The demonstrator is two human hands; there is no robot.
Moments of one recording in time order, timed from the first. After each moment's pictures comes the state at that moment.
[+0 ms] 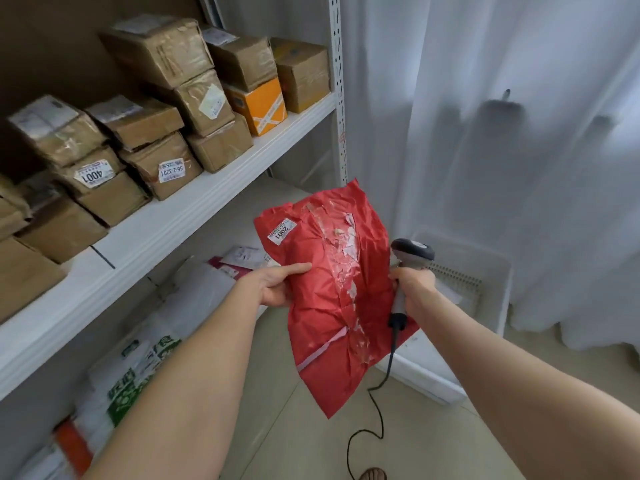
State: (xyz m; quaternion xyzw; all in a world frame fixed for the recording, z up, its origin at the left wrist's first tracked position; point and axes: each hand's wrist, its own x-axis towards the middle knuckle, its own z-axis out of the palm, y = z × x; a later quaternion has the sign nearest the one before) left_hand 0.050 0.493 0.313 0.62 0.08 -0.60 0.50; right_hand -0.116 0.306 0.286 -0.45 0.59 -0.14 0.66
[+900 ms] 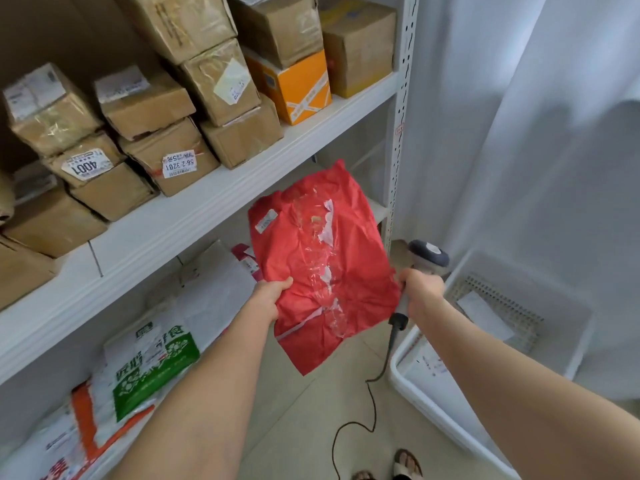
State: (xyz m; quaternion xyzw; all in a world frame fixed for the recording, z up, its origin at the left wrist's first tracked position) left_hand 0.121 0.479 0.233 0.67 0.29 -0.30 0.62; right_hand 0.012 0.249 0.222 -0.44 0.60 -0.08 0.67
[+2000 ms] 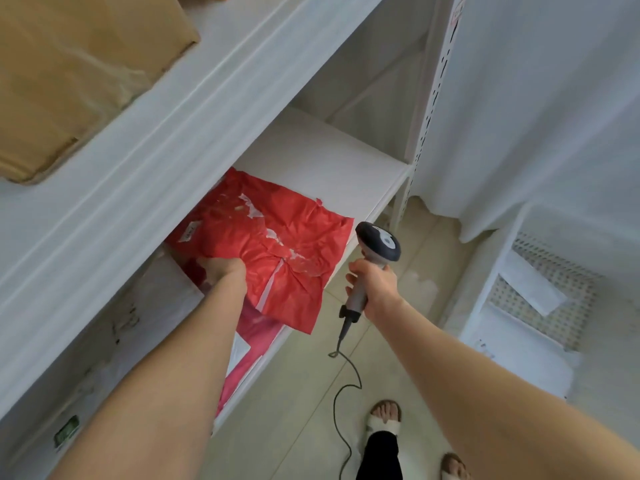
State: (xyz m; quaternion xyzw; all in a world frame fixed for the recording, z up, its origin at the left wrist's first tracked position) left_hand 0.384 0.473 0.035 0.87 0.33 -0.12 0.35; right_hand 0.219 0.301 0.041 -0.31 0.55 -0.04 0.78
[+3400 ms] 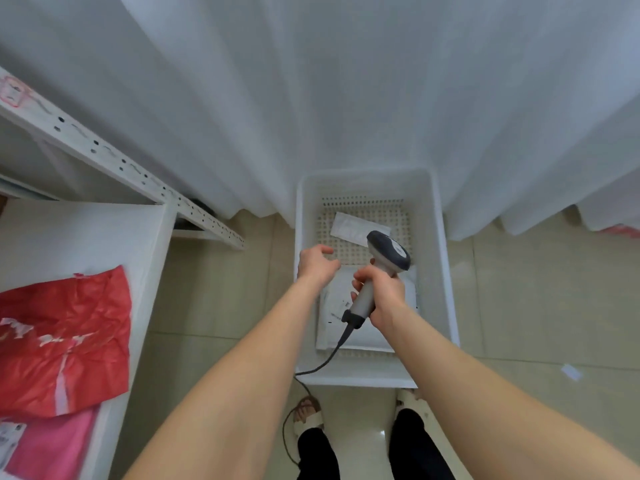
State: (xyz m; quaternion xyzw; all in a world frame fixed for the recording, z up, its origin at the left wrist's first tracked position) left_hand -0.003 0.063 -0.002 0.85 -0.25 -0.43 0.18; right_hand -0.127 0.059 0.013 -0.08 0.63 -0.25 0.73
